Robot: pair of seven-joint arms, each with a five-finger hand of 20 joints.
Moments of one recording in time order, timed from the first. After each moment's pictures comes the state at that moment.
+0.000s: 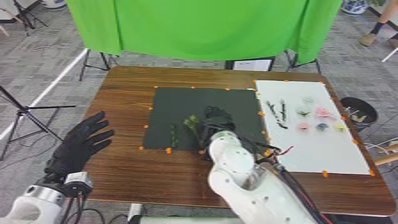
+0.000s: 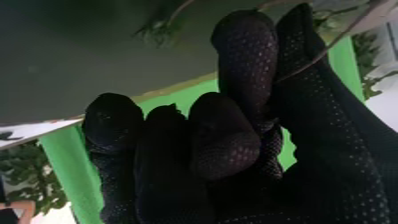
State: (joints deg) left arm 132.2 -50.4 -102.3 -119.3 39.8 0.9 9.2; right arm -76.7 -75.4 45.6 -98.7 -137.1 -6.3 45.8
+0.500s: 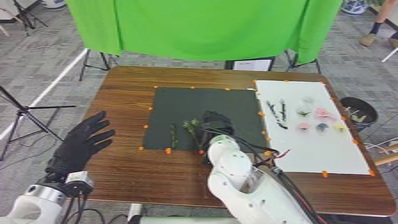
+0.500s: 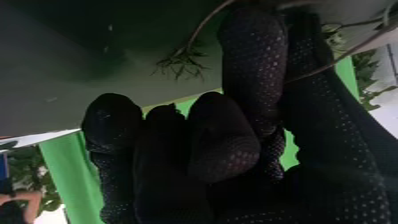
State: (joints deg) left arm 131.9 -50.4 -102.1 -119.2 39.7 0.8 9.1; right arm -77.3 -75.7 45.5 -97.0 -138.9 -6.6 45.1
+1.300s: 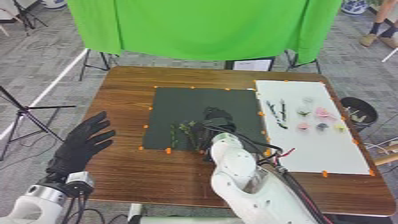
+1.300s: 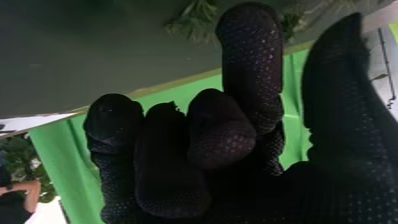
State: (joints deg) left arm 131.8 -50.5 -101.9 -119.0 39.7 0.7 9.1; right arm -77.4 -74.0 45.8 -99.4 -139.3 -5.6 43.6
